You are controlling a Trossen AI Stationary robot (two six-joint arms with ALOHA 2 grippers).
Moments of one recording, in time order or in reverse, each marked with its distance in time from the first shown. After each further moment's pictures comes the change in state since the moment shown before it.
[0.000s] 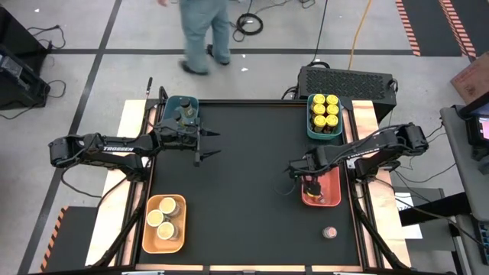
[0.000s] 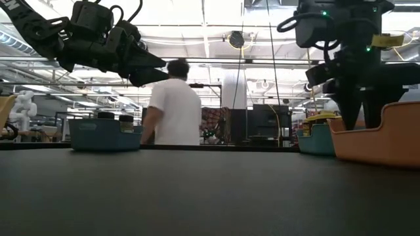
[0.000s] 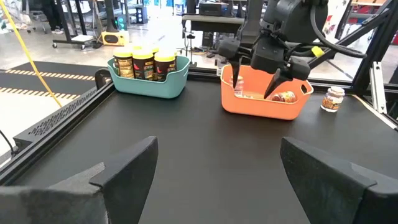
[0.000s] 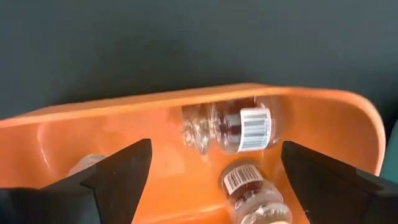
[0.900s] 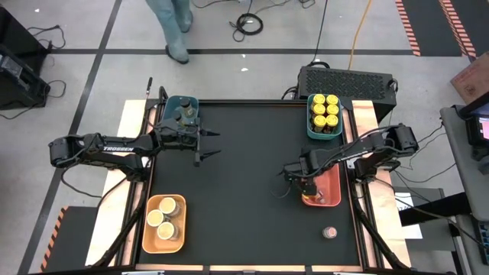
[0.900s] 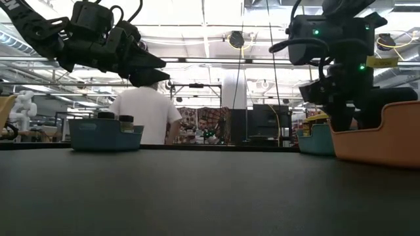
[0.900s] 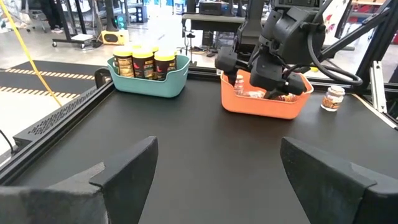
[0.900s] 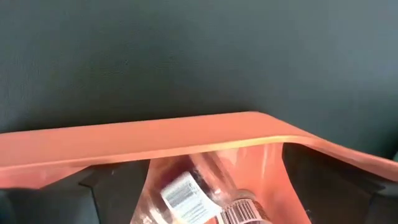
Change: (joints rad) left arm 0.000 0.000 0.000 -0.003 0.000 0.000; right arm 0.001 0.113 -0.019 0.102 0.047 -0.077
